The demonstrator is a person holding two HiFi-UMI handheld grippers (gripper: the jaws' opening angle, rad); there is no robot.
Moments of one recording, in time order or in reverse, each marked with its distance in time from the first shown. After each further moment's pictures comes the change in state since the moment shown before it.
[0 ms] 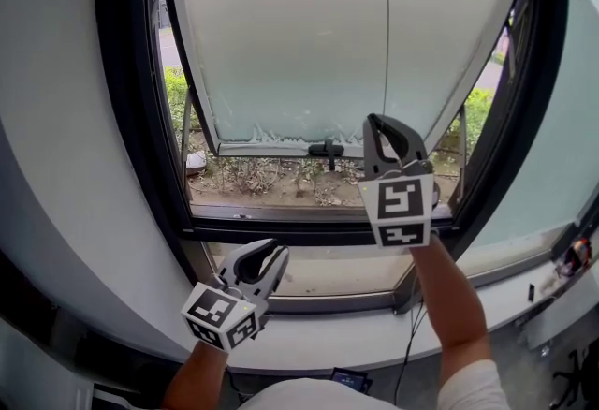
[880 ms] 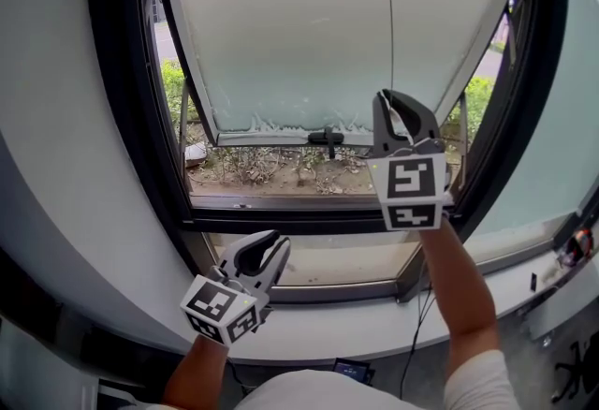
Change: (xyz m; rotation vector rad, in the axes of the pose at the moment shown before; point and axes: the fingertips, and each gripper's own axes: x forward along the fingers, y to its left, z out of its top) left arm 0.000 -0.006 0.001 0.005 0.013 -0.016; right arm -0.003 -0.023 0.009 -0.024 -0.002 -0.048
